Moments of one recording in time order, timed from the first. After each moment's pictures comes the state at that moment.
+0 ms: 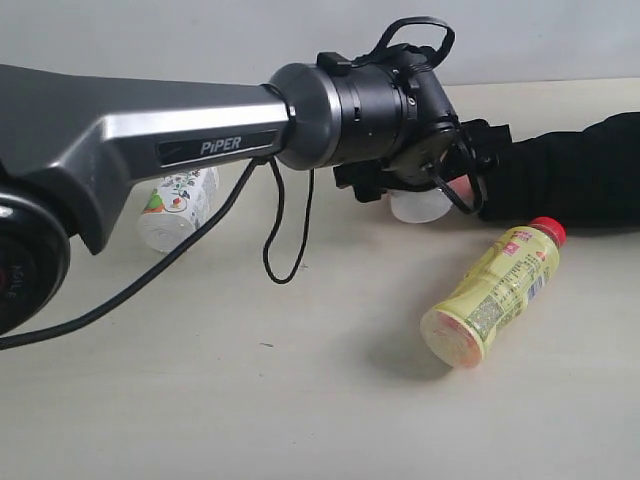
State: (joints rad) left arm -0.95 2.34 -1.91 0.51 0.64 -1.32; right arm -0.01 0.01 0.00 0.26 0.25 -0.21
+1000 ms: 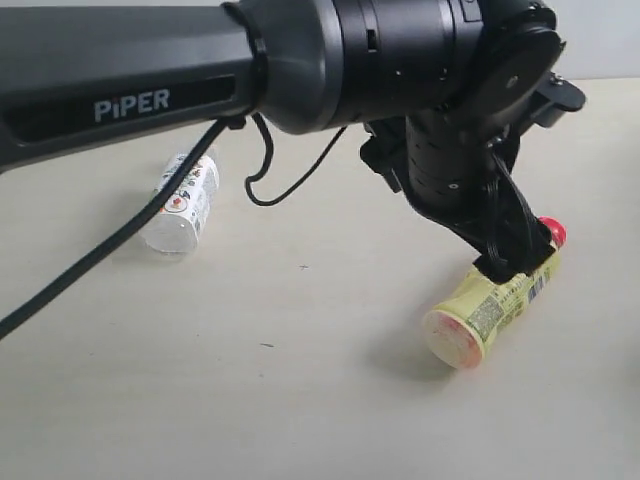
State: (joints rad) left arm -1.09 2.16 -1.91 0.24 1.06 -0.19; right arm -0.01 0.01 0.00 0.26 0.25 -0.21
